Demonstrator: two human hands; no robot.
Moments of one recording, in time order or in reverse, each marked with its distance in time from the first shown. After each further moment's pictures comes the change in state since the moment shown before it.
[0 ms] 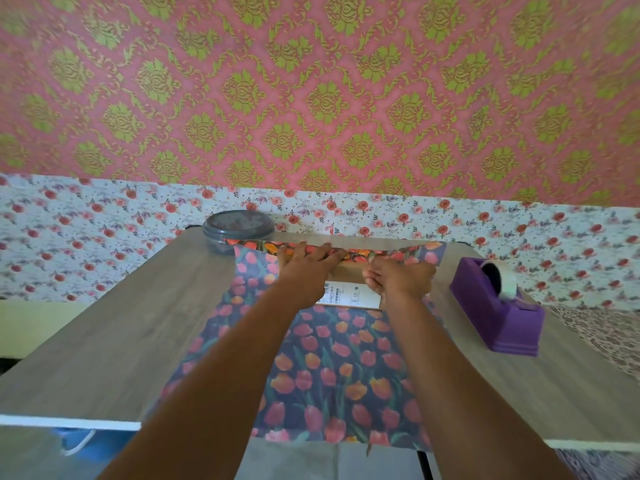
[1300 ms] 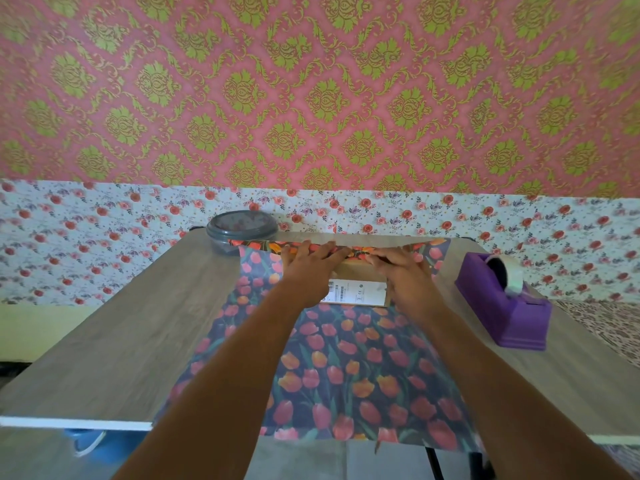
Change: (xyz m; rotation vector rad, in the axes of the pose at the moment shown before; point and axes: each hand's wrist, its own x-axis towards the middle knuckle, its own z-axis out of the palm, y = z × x) left_hand -0.003 -0.002 0.001 -0.016 0.021 0.019; right_hand 0.026 0.010 -0.047 -1.319 -0.512 -1.034
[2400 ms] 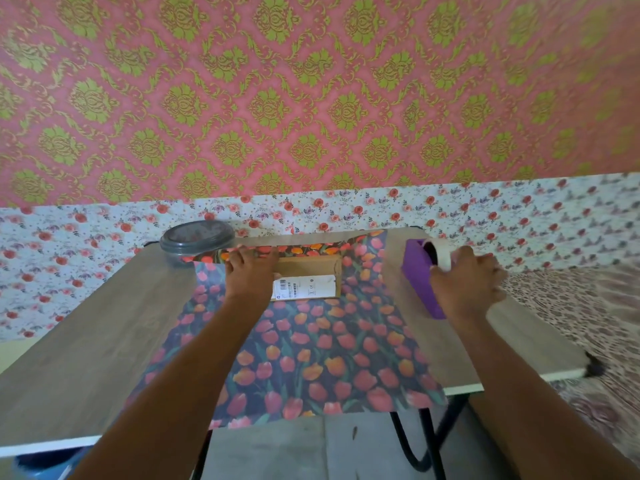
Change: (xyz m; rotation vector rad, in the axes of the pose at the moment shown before) left_hand -0.025 0.011 -0.010 0.030 0.062 -0.252; right_hand -0.094 0.070 -0.080 0.073 0.361 1.000
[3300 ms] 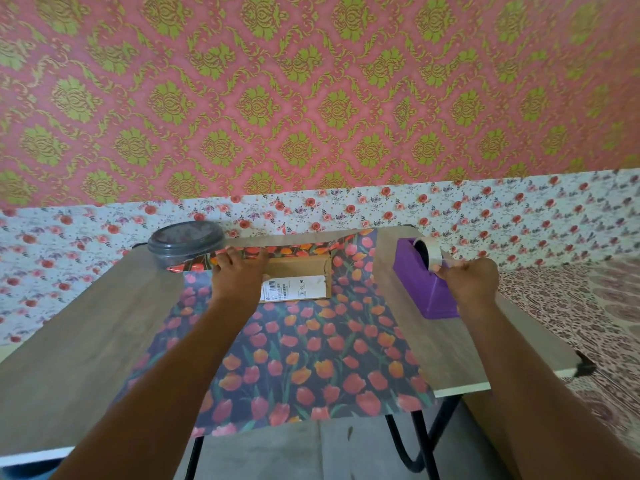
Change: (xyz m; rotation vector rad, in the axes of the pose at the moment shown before) left_hand -0.002 0.005 -0.002 0.120 0.003 0.011; right_hand 0.042 0.025 0.003 0.500 -0.102 0.241
